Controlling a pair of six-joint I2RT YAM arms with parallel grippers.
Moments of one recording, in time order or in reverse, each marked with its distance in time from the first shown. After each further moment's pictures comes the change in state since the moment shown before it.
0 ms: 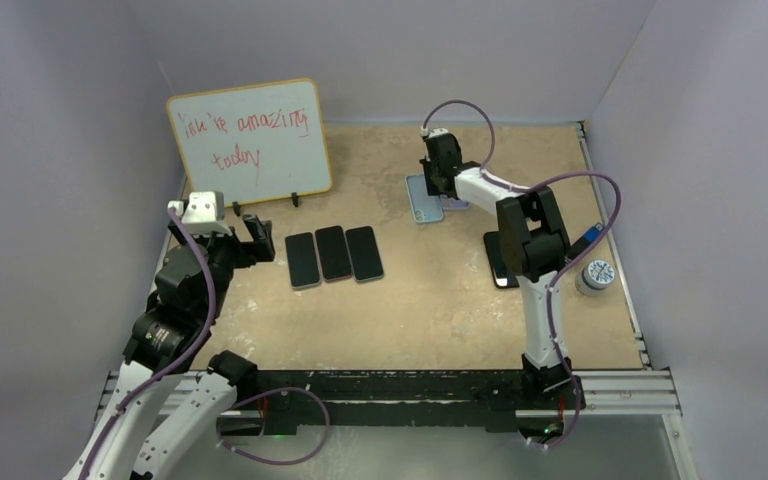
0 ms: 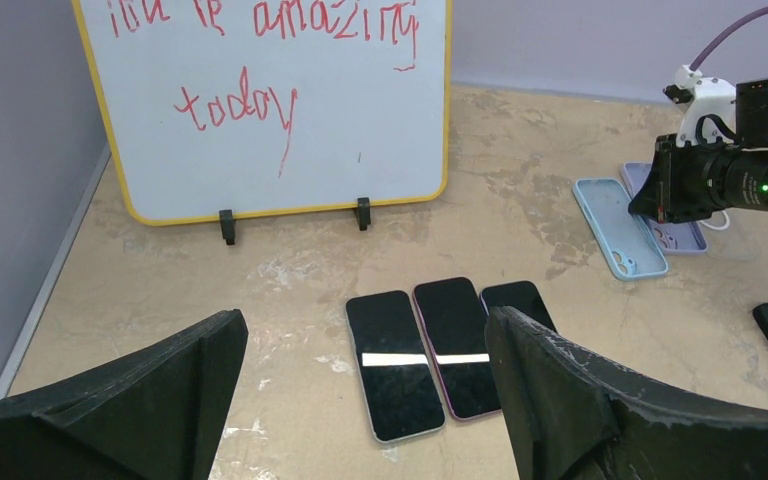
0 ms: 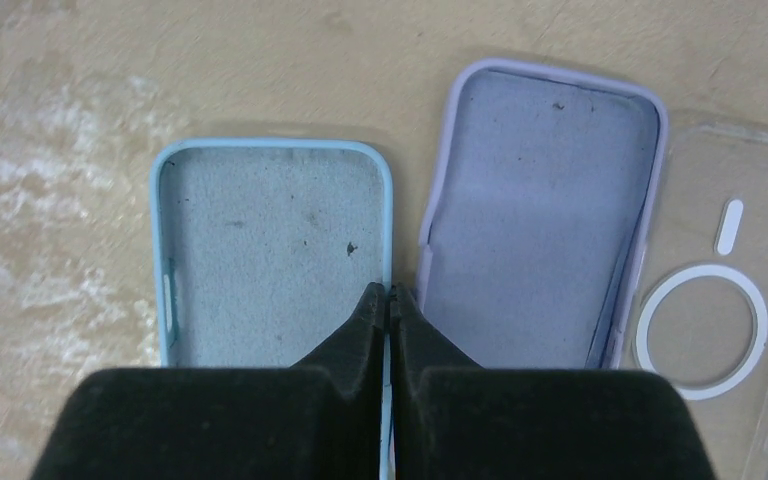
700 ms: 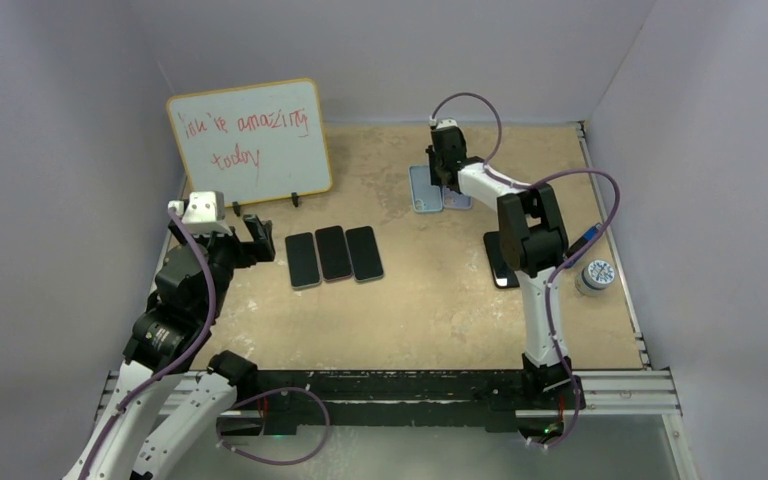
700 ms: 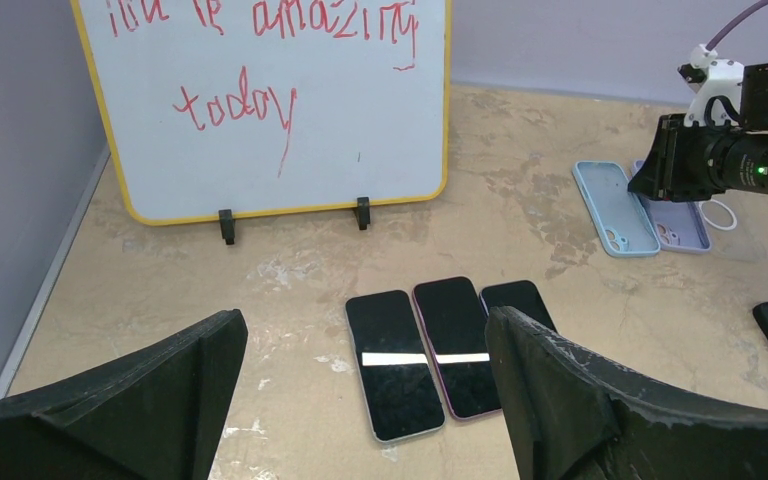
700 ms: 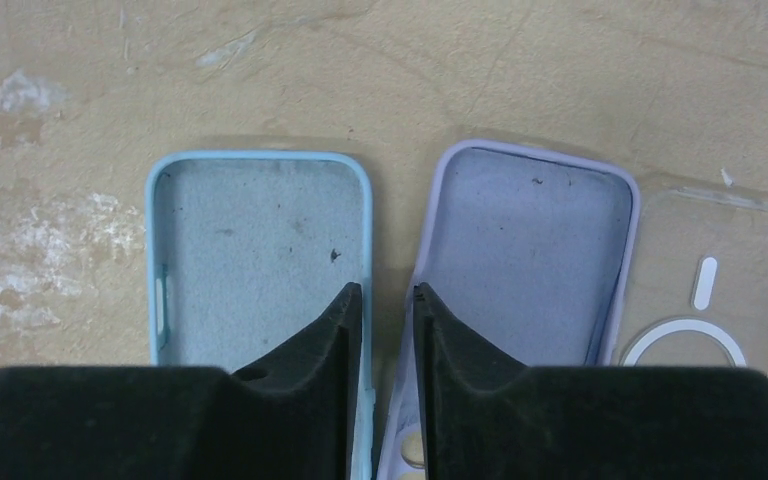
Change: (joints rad) left arm 0.000 0.001 0.000 0.000 0.001 0.000; right arm -0.042 0.059 0.083 0.045 0.032 0.034
